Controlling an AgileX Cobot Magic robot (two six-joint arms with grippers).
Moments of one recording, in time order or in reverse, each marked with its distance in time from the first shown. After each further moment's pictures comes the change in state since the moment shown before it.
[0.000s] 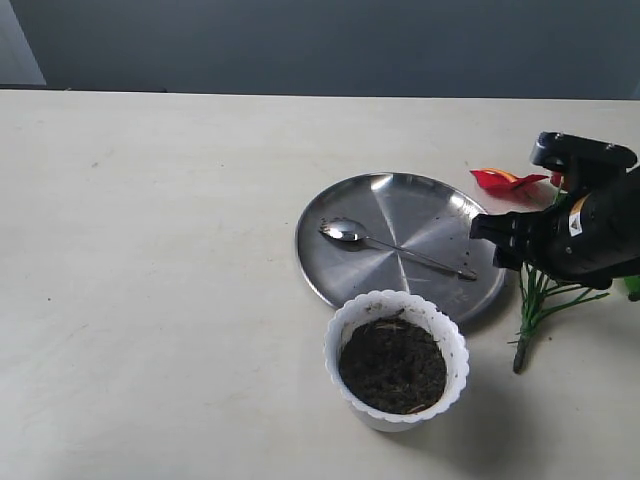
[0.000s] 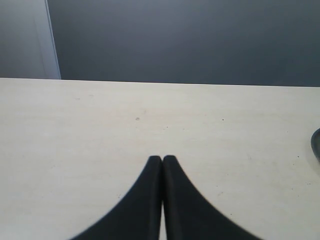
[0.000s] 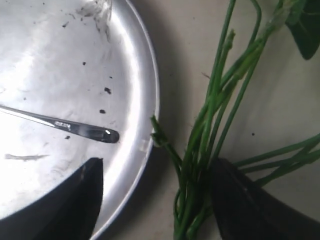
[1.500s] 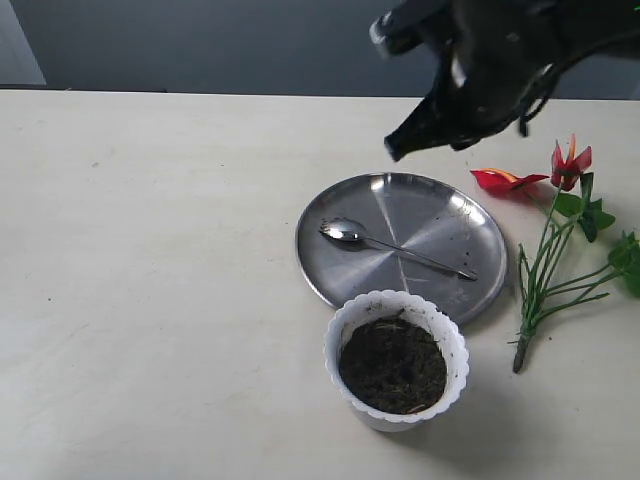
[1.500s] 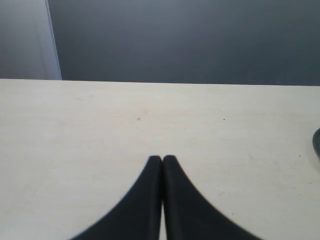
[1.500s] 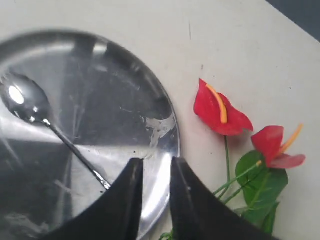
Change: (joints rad) left arm 0.000 0.000 0.000 0.008 0.000 0.000; right arm 0.291 0.066 -0.609 -0.200 0.557 -0.385
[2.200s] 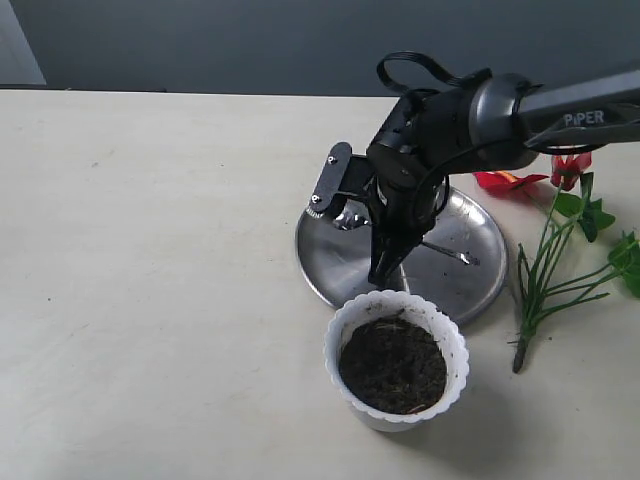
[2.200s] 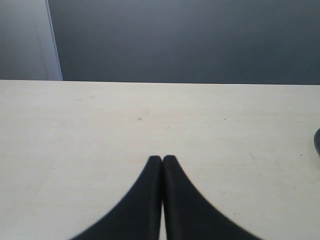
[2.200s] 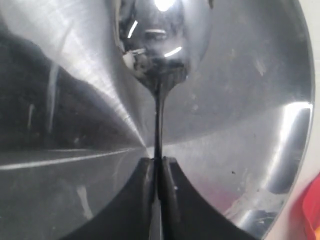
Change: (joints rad) left arm 0.000 0.000 0.000 0.007 0.000 0.000; right arm 0.054 0.385 0.025 0.007 -0.204 -0.557
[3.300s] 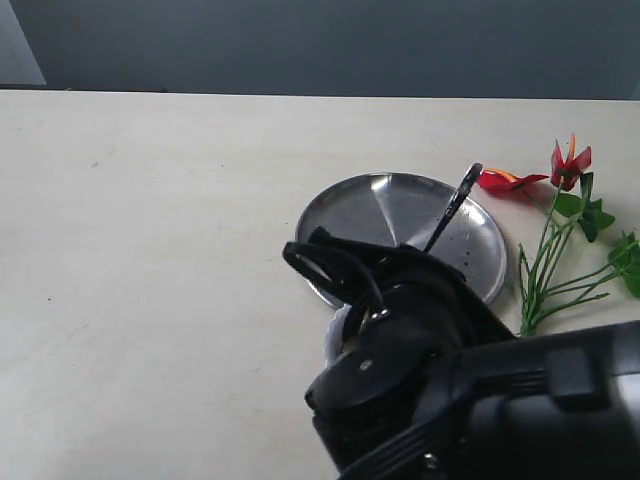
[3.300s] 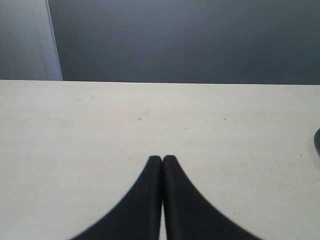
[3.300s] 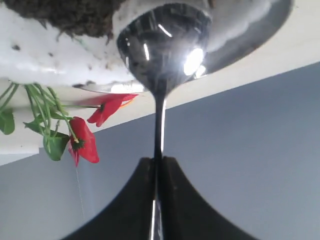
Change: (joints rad) left arm 0.000 0.000 0.000 0.000 0.000 0.000; right arm 0.701 -0.373 0.398 -0.602 0.548 -0.449
